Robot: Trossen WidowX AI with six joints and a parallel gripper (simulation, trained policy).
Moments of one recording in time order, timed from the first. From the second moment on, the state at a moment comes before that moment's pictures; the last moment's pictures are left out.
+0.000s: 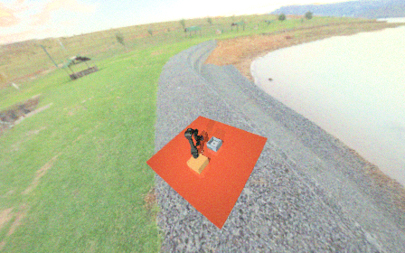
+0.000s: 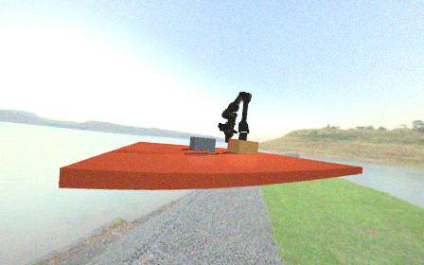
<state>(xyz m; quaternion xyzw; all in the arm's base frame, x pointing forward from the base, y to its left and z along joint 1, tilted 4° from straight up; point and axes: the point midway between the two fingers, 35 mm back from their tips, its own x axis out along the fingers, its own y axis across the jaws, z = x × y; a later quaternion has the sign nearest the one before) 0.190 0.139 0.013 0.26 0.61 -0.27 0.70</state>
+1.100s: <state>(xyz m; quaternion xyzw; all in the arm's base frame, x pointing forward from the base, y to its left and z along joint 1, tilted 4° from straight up) 0.301 0.054 0.097 0.31 0.53 -0.33 0.72</state>
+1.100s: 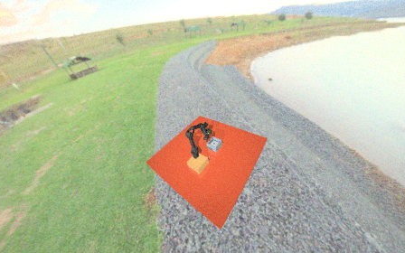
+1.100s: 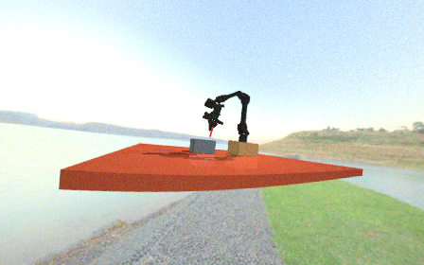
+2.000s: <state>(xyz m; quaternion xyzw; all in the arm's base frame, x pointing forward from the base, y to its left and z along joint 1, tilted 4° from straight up) 0.347 -0.015 0.043 0.35 0.54 -0.38 0.66</state>
